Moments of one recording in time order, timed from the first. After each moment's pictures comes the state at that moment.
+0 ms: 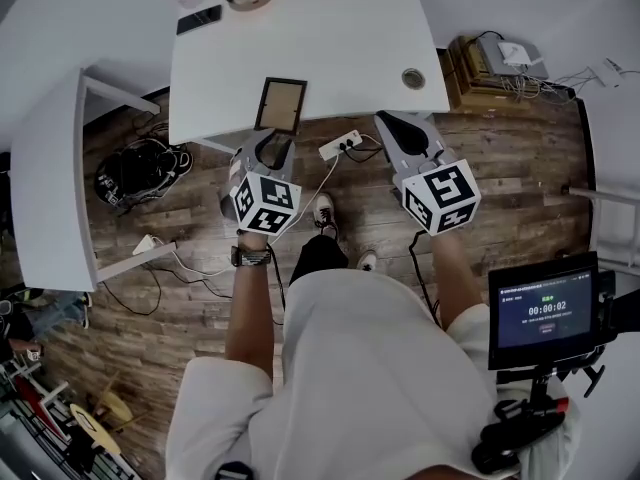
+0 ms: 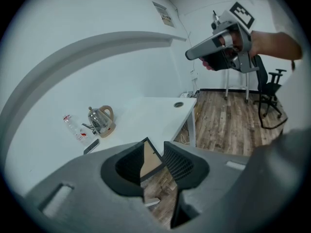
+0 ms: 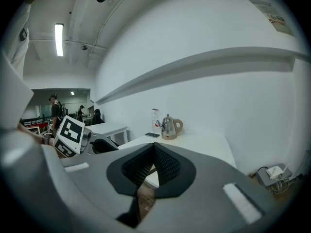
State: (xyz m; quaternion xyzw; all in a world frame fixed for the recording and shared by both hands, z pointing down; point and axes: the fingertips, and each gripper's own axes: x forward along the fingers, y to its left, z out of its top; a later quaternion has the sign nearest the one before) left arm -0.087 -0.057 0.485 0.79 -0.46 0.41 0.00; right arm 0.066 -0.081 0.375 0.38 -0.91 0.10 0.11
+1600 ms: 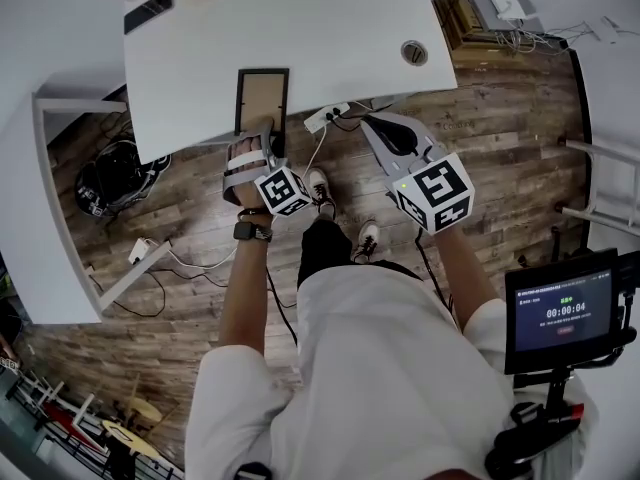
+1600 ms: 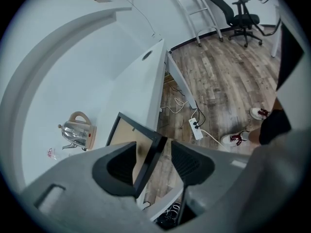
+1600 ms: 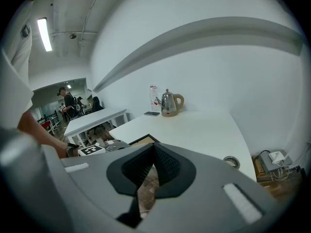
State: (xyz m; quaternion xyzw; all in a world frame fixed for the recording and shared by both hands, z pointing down) left arm -0.113 -0.107 0.674 0.70 -0.32 0.61 -0.16; right arm 0.033 -0.112 0.480 0.36 -0.89 0.17 0.21
